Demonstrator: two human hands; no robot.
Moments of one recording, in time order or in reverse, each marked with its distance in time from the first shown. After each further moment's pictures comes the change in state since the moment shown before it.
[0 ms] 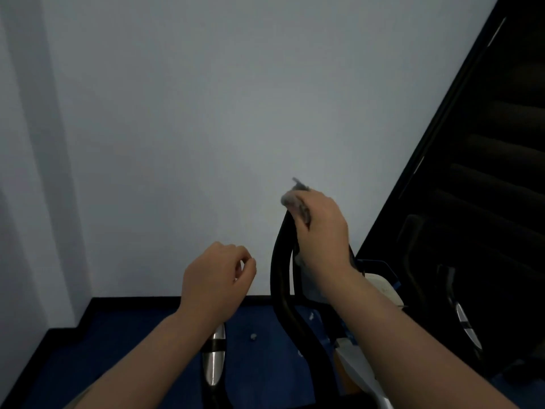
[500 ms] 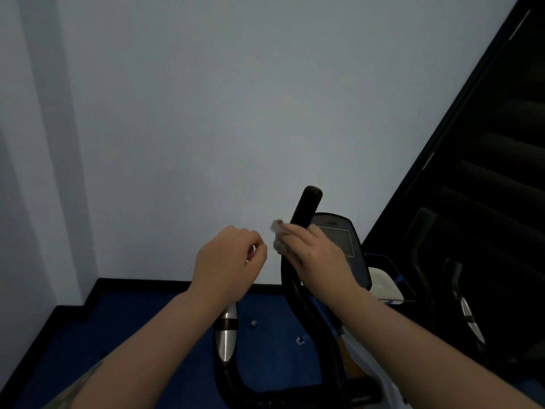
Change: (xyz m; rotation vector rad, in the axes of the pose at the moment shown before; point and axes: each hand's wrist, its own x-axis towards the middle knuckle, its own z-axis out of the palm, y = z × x) left_hand -0.002 -0.005 -0.002 -0.012 -0.021 0.043; right_hand -0.051 0.019 0.013 -0.236 -0.324 -0.334
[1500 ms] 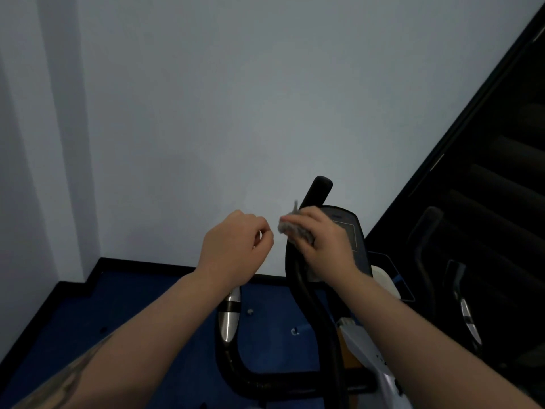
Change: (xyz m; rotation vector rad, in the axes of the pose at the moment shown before) left_hand 0.002 -0.002 0.003 0.002 0.013 -0.008; right_hand 0.007 0.007 0.001 0.344 -0.003 0.158
